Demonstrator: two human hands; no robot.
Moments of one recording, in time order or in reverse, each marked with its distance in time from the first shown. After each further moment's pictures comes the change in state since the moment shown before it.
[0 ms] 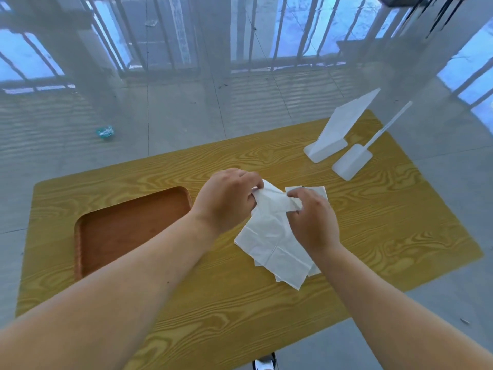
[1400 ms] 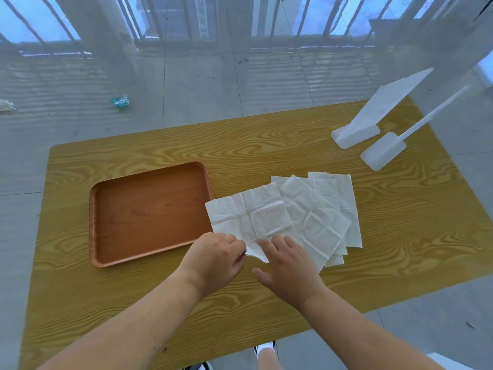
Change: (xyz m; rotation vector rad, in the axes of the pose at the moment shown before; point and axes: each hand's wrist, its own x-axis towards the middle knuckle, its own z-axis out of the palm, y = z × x) left_hand -0.159 -0.038 0.064 0.093 -0.298 -0.023; right_hand -0.102 0.004 0.084 -0.263 -0.443 -0.412
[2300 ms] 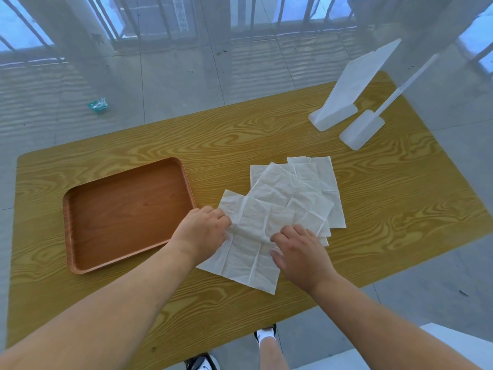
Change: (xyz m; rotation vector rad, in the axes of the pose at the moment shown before) left_hand 0.047 -0.014 0.016 0.313 -0.244 -0.040; right_hand -0.028 0.055 -0.003 -0.050 0.028 0.074
